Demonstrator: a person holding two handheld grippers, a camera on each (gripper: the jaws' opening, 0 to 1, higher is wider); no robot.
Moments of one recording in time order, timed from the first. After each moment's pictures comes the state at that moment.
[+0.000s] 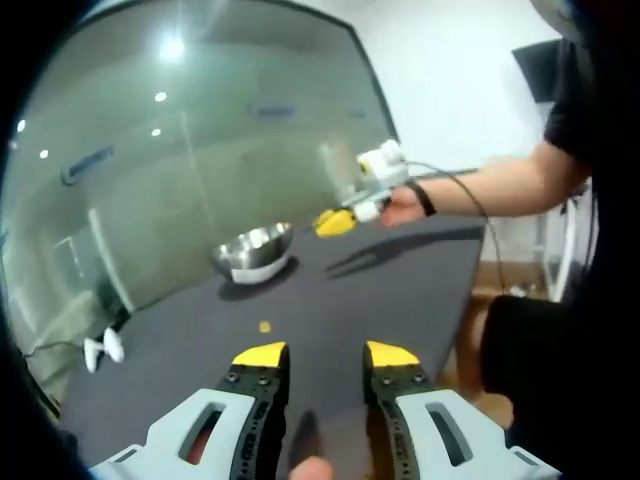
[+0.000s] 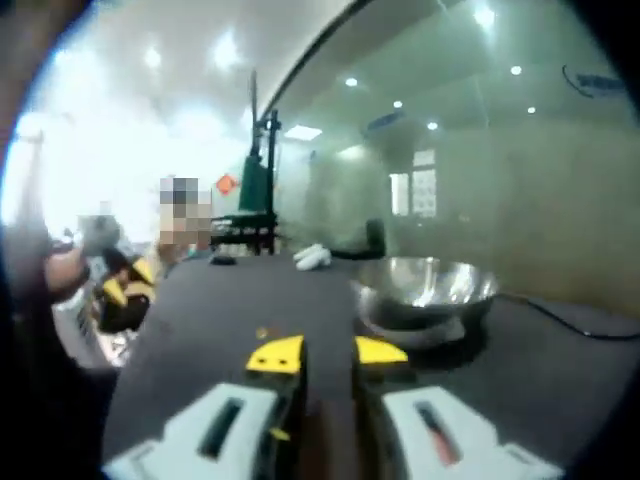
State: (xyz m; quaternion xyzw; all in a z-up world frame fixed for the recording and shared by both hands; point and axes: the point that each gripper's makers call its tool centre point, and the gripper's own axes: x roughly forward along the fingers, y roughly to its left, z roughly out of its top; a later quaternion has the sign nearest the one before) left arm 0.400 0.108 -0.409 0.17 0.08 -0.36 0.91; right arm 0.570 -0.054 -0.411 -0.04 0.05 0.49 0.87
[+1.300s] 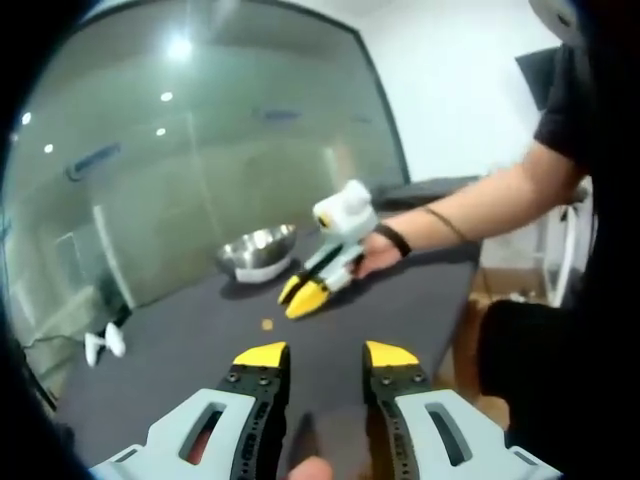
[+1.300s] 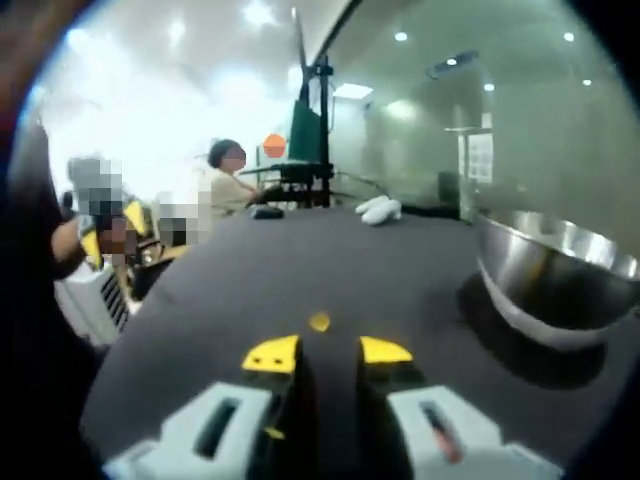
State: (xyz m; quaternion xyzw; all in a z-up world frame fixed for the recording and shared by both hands) left arm 0.392 0.117 -0.407 0.16 0.08 -0.36 0.92; right arm 0.559 0.079 -0.470 -0.10 0.12 0.58 0.80
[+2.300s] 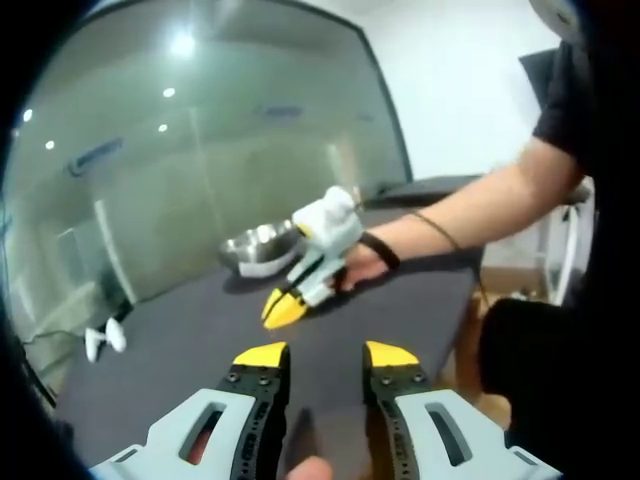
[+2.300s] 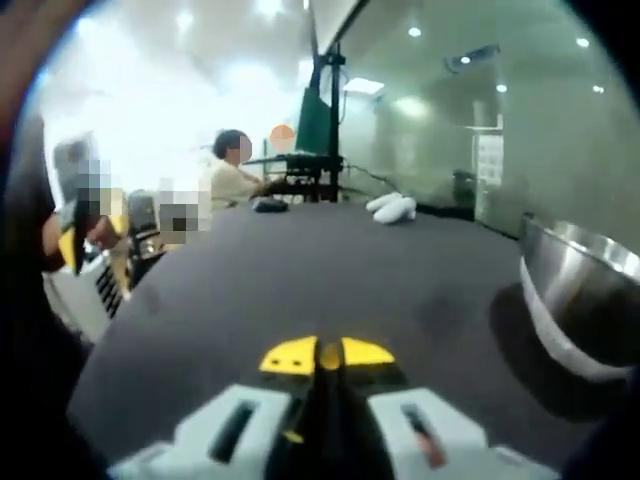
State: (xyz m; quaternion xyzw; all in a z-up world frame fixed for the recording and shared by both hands) left arm 0.398 0.123 -0.412 0.16 0.09 -0.35 0.92; right arm 0.562 0.112 -0.478 -0.12 0.12 0.59 0.79
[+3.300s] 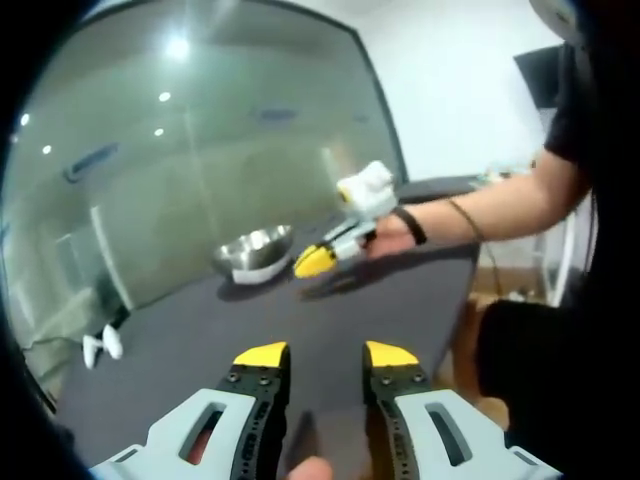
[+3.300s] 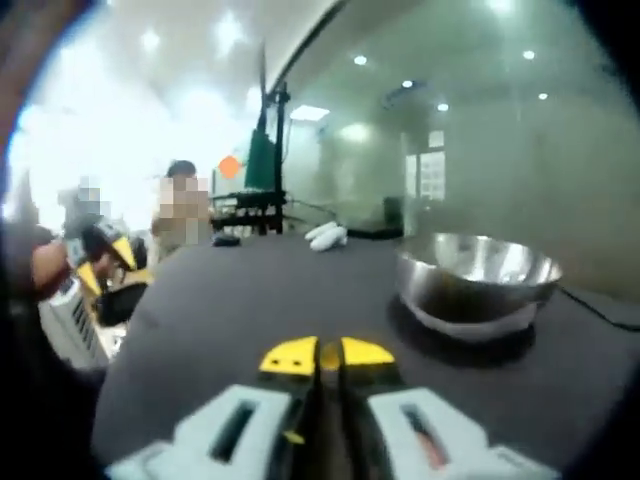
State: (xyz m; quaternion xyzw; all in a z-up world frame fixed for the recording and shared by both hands) left arm 0.394 0.108 -0.408 0.17 0.08 -0.36 0.91; right arm 0.574 -0.004 -0.425 -0.06 0.07 0.47 0.88
